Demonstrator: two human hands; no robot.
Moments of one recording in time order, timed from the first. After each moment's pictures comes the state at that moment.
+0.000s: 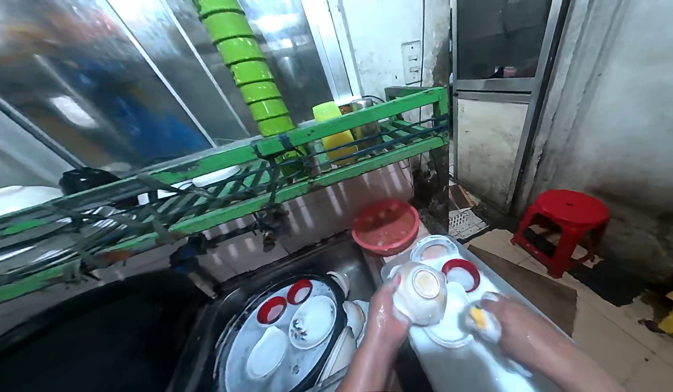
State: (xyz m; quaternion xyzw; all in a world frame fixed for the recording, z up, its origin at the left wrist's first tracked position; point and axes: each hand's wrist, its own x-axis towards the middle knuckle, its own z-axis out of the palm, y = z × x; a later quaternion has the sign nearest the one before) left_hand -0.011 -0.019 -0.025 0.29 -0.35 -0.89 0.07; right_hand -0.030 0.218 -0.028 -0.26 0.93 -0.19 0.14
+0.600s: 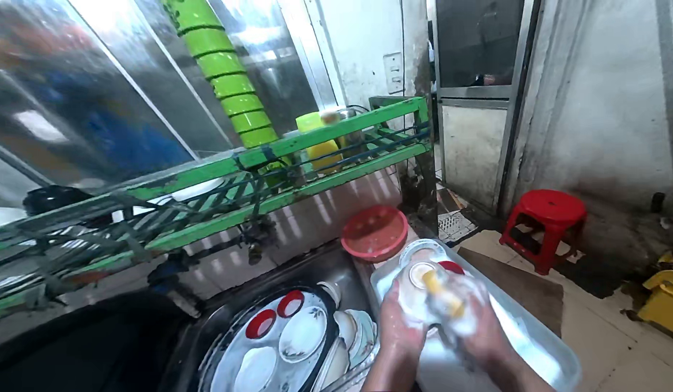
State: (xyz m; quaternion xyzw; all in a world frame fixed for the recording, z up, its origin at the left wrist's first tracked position) left_hand 0.000 0.032 -0.013 0.25 -0.36 -0.90 0.08; right_hand -0.015 0.171 -0.061 -0.23 0.81 -0.48 -0.24
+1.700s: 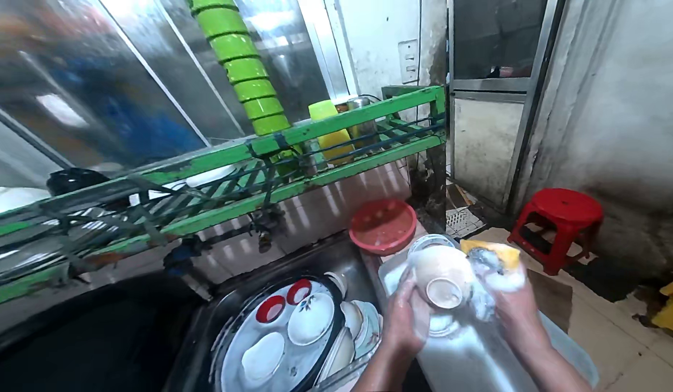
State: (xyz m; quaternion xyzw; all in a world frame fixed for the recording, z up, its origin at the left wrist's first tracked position) left_hand -0.003 0.009 -0.030 0.12 -0.39 -0.91 0.02; right_hand -0.024 0.167 -0.003 0.00 0.68 -0.72 -0.14
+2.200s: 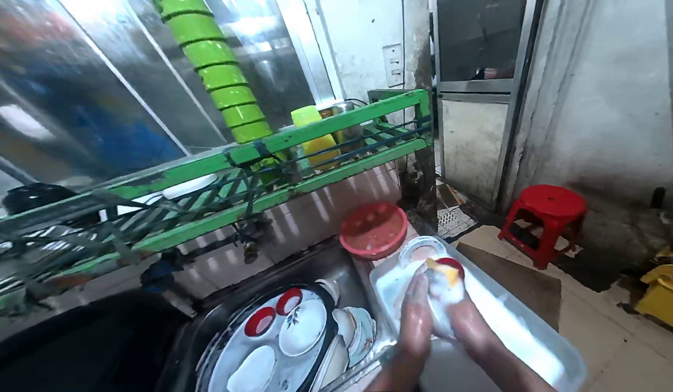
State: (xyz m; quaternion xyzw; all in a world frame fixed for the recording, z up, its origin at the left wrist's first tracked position) left_hand -0.007 0.034 -0.037 0.08 -0.71 -0.69 0.07; right_hand -0.021 0.140 -0.039 -0.04 0.70 -0.71 0.09
